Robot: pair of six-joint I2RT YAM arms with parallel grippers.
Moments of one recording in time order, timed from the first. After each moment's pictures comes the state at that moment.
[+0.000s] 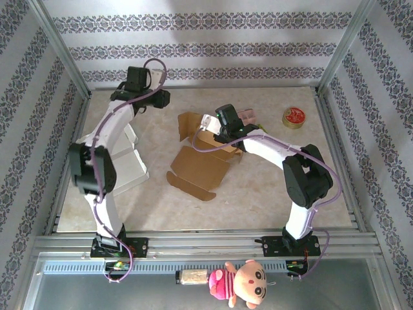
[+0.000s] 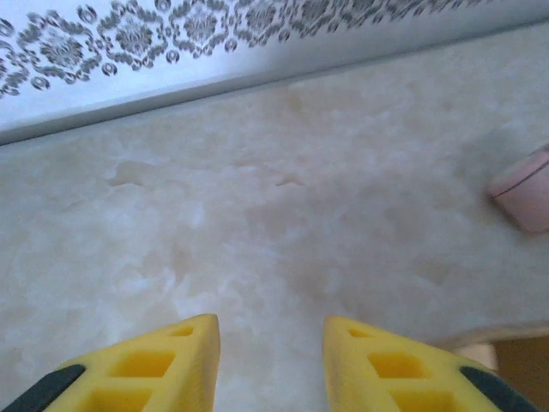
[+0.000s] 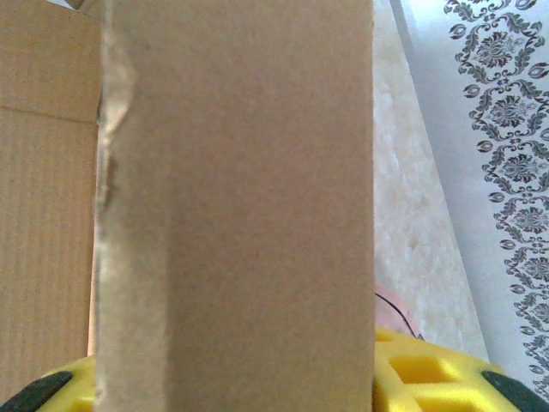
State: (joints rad) left arm -0.14 1.96 1.80 -0.57 0.24 0.05; right arm 0.55 1.82 1.29 -0.23 0.19 -0.79
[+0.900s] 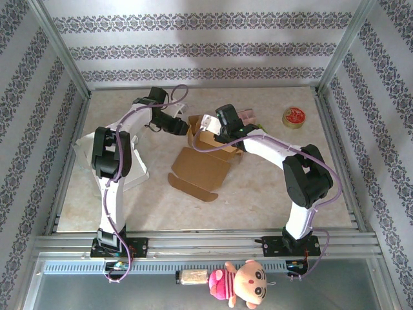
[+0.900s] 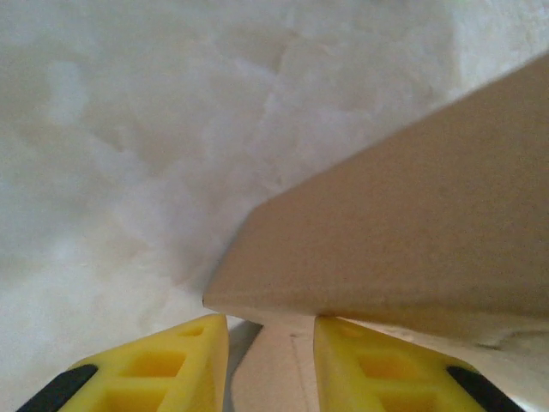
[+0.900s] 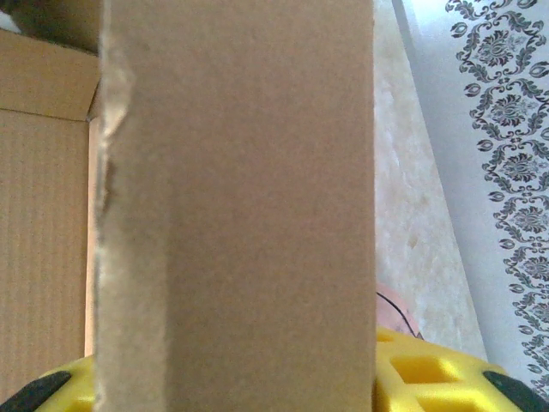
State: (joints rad) left arm -0.19 2.19 1.79 -0.83 0.71 0.22; right arm 0.55 1.82 1.29 -0.23 0.19 -0.79
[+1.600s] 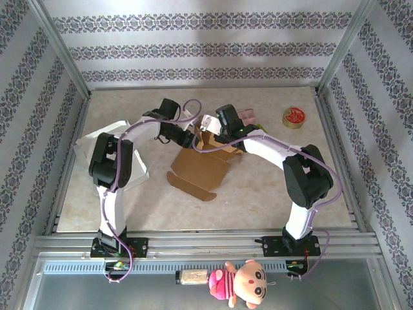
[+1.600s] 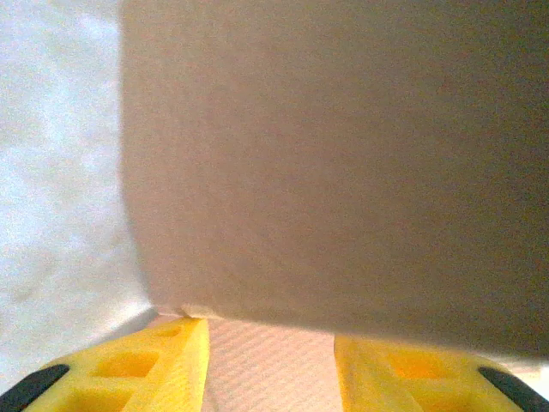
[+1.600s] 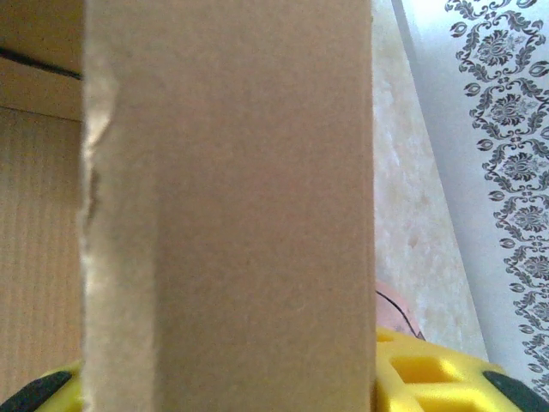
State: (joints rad) left arm -0.31 2.03 1.49 -0.57 0.60 0.22; right arm 0.55 1.82 1.28 -0.23 0.19 -0.79
